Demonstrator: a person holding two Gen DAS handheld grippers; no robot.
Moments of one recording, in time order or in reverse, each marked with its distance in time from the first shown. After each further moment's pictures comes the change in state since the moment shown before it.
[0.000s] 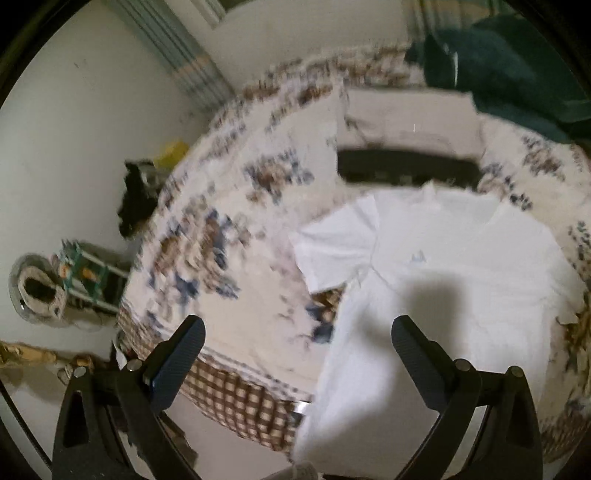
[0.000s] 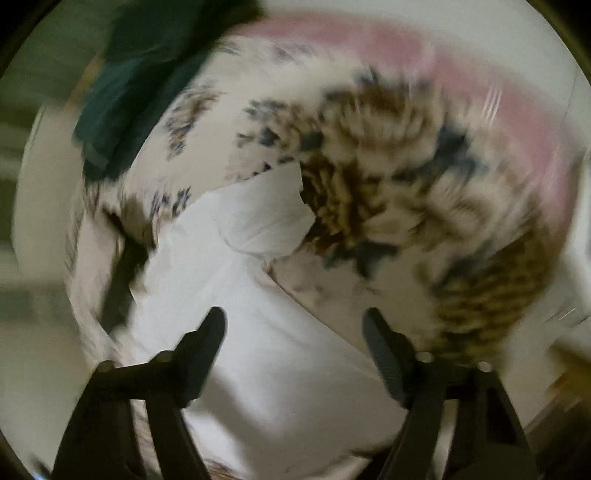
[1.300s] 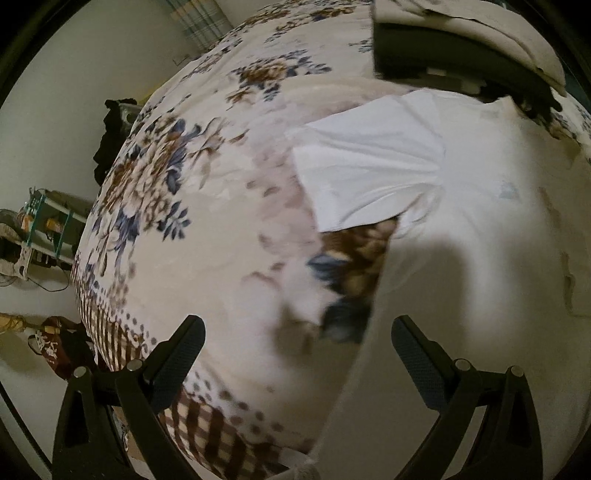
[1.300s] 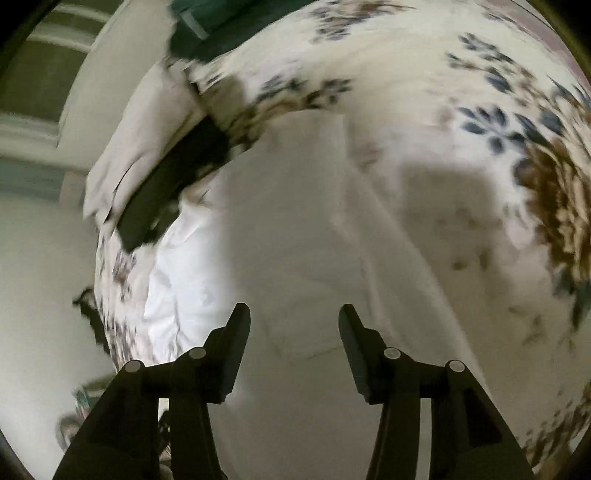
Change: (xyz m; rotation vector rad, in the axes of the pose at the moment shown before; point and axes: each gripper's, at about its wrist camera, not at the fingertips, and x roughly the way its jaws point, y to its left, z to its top) left arm 0.199 0.014 -0.061 -0.073 0.145 -0.048; right arm 0.215 0.230 -0.096 -0.457 0.154 0.089
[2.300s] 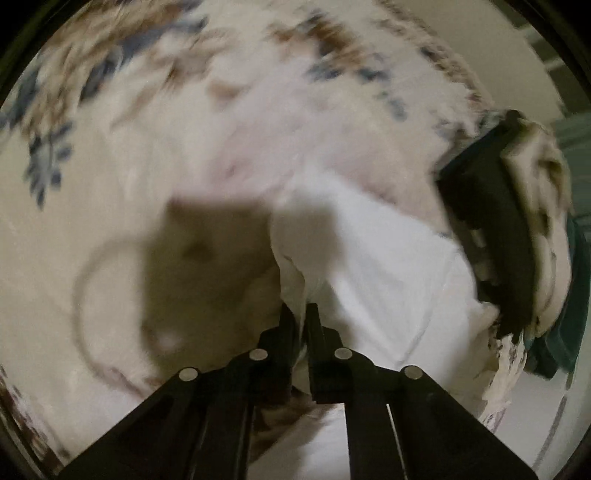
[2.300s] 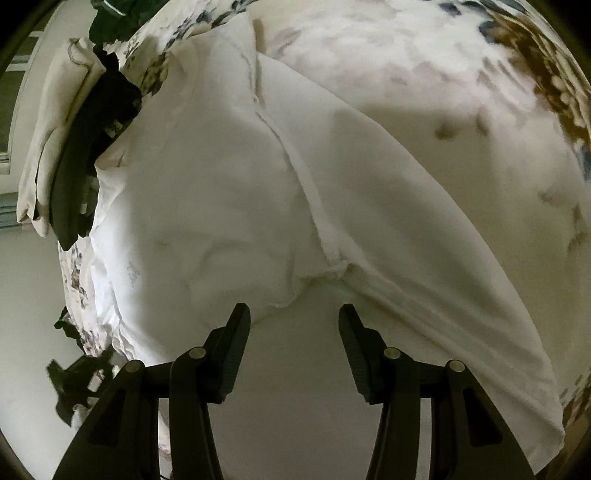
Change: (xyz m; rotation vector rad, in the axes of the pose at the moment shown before) left arm 0.104 0.058 0.082 -0.615 0.098 -0.565; right arm 0.057 -0.078 -0.061 0.177 0.122 -0.083
